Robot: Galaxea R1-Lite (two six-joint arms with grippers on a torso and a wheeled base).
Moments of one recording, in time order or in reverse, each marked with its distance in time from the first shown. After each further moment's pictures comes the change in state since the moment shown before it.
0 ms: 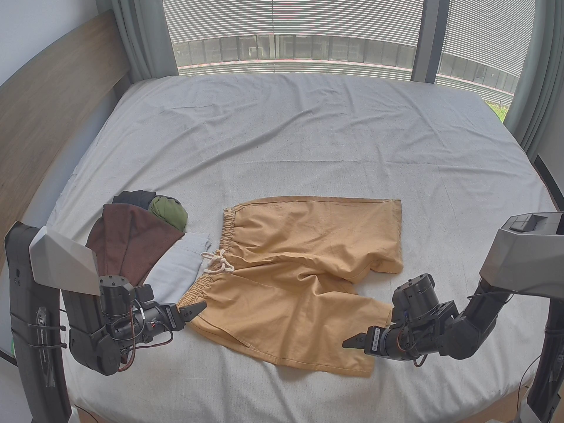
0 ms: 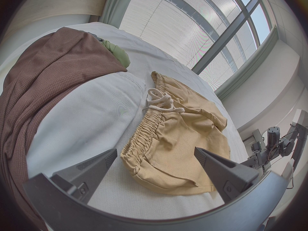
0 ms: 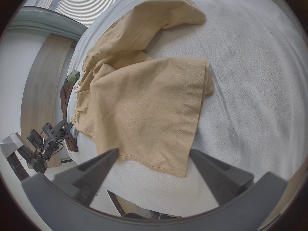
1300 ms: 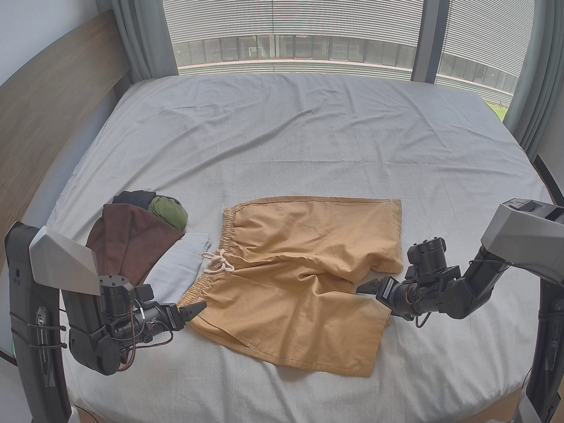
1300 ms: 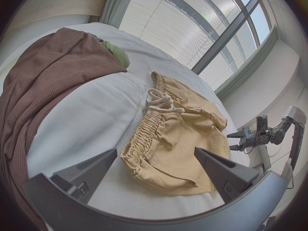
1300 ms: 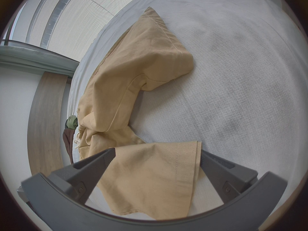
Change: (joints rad) left arm 0.000 -0.001 -0.001 0.000 0.000 0.001; right arm -0.198 0.092 -0.251 0.011 0.026 0.076
